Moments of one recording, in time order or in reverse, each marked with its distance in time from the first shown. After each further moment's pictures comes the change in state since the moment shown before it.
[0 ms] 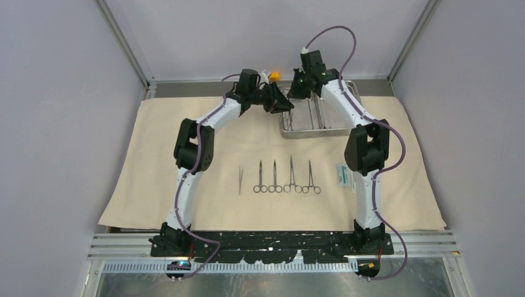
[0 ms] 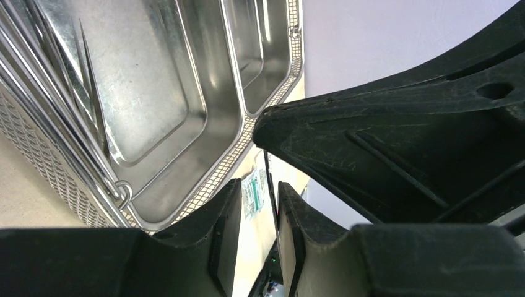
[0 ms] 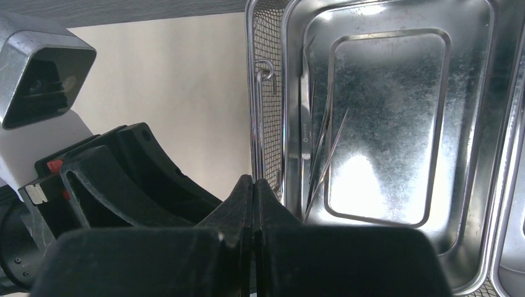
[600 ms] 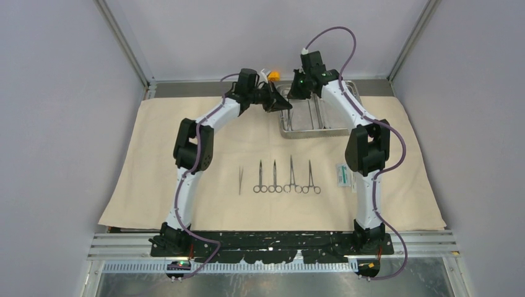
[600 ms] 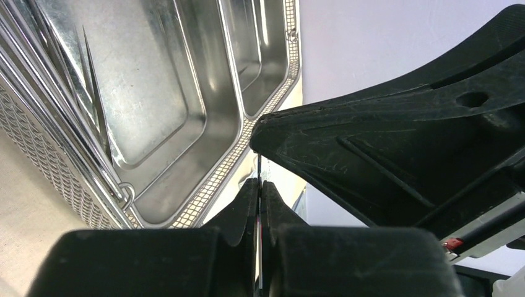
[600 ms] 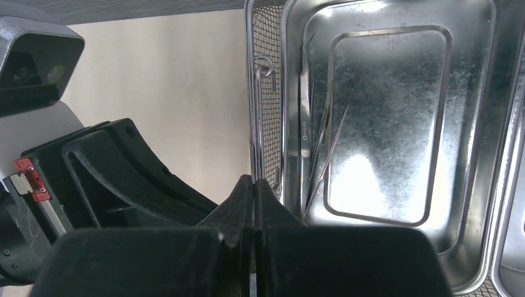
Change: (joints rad) left arm 0.003 0.000 0.001 0.016 0.001 -0.007; right arm 0.000 -0.011 -0.024 0.006 -0.002 -0.002
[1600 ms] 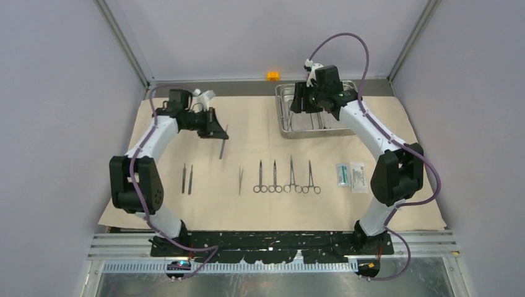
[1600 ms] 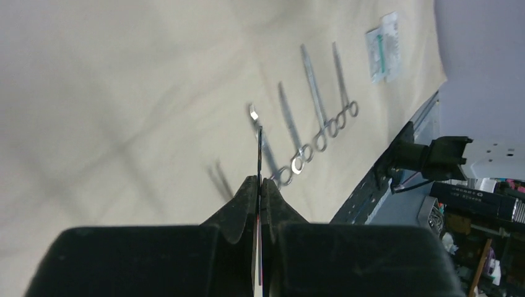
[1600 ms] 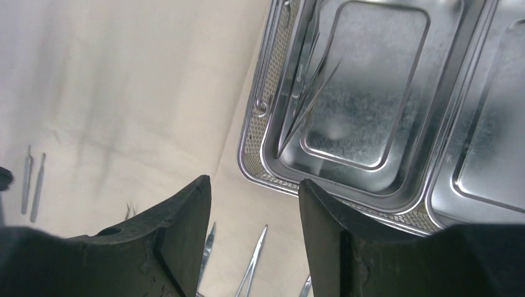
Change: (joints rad) left arm 0.312 -0.696 -0.666 -0.480 0.034 0.823; right arm 0.007 -0.422 -0.474 0.172 -0.045 -0.248
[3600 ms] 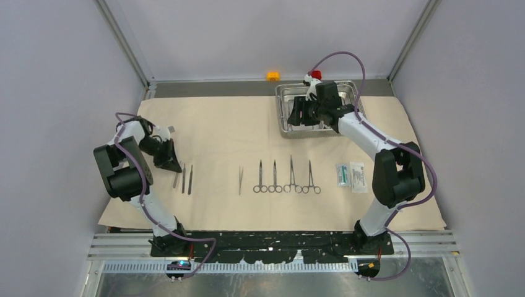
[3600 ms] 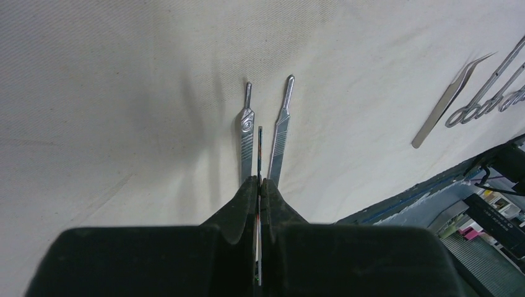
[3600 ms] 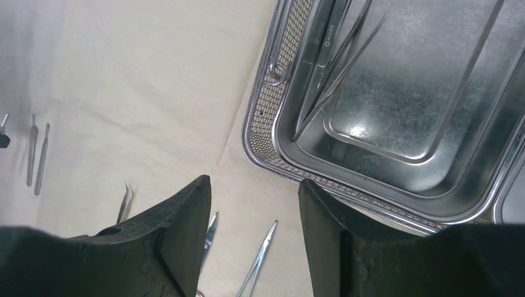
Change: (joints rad) left arm 0.509 0.167 -0.077 -0.487 -0.351 0.443; right arm -0.018 -0.032 -0.278 0.216 -0.132 0.010
